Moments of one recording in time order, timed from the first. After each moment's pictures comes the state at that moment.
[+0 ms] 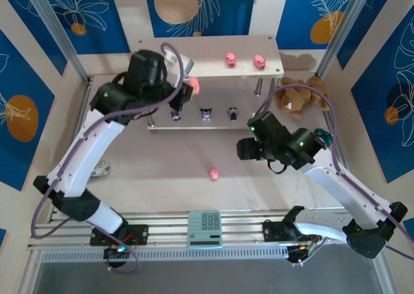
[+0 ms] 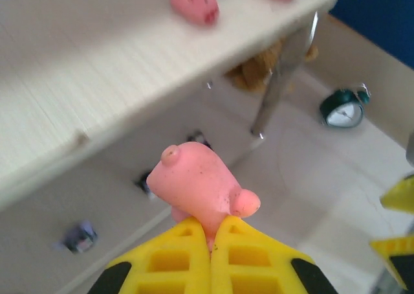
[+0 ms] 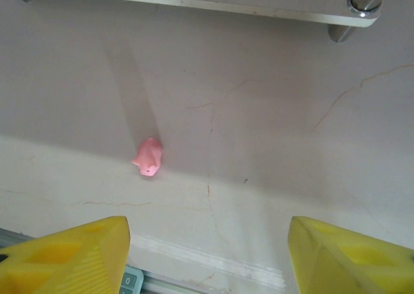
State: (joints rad) left arm -0.64 1.57 2.05 -1.02 0.12 -0.05; right arm 0.74 1.10 1.27 -1.17 0.18 0.53
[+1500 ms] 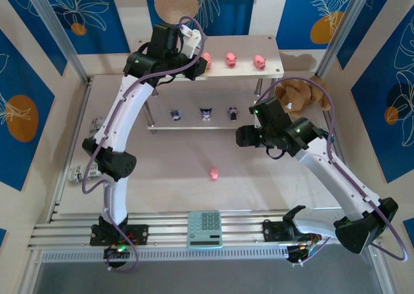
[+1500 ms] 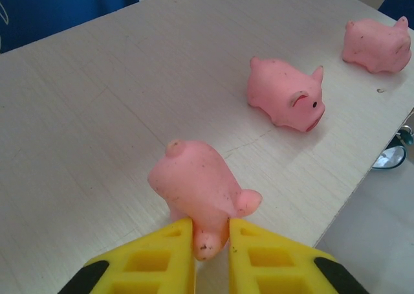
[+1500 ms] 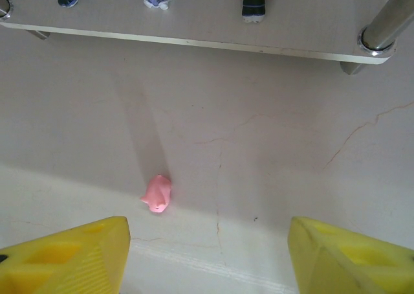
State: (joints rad) left arm -0.51 2.04 2.53 -1.03 0.28 0.02; right arm 0.57 1.18 1.29 -1.06 0.05 0.44
